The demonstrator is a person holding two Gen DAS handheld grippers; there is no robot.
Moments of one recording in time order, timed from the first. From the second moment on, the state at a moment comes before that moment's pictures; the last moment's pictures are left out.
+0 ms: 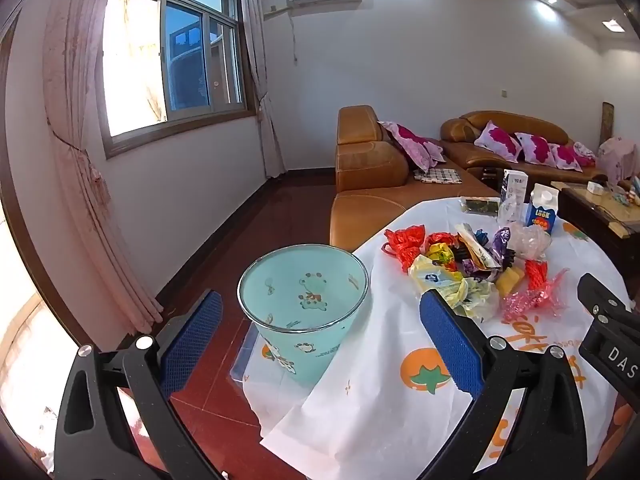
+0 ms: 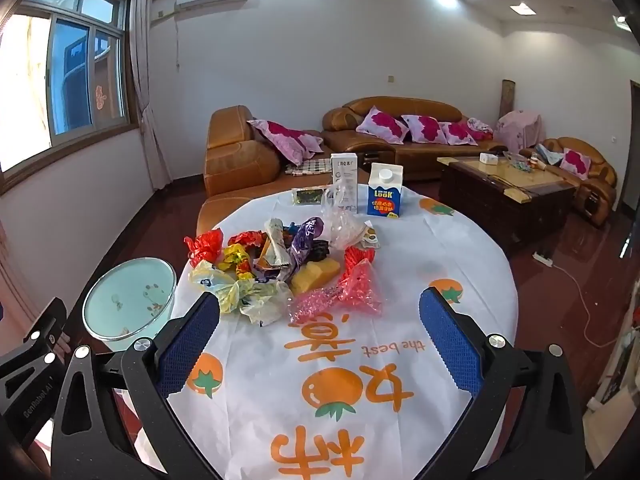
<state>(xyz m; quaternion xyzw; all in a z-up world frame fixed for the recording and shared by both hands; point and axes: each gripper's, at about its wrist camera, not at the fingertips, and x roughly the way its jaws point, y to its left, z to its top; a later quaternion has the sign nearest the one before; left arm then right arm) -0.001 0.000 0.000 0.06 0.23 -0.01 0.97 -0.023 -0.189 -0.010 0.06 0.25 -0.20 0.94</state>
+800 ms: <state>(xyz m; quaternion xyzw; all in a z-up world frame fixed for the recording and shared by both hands) 0.000 0.001 0.005 0.05 0.22 -0.01 0.97 -0.024 -0.191 -0.016 0.07 0.26 -0.20 0.94</state>
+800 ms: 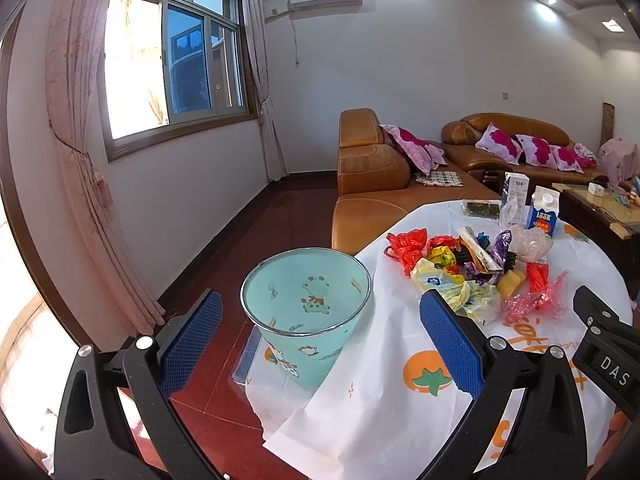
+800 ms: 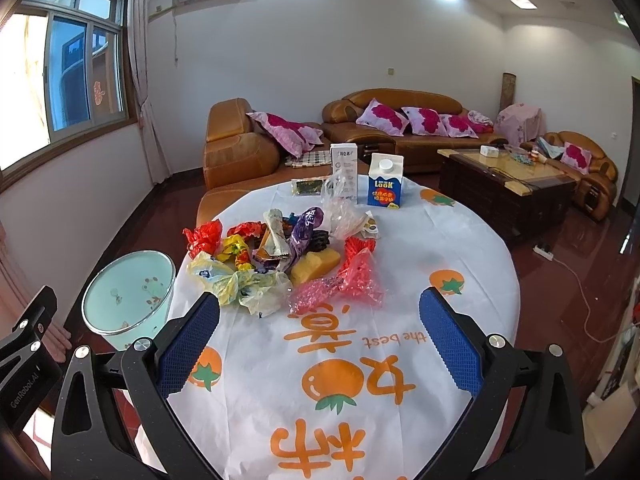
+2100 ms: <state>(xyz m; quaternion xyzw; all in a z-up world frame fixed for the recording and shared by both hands) -0.001 0.000 0.005 0.06 0.22 -0.01 0.97 -0.024 -0.189 -0.016 0.07 0.27 -0.20 0.94</state>
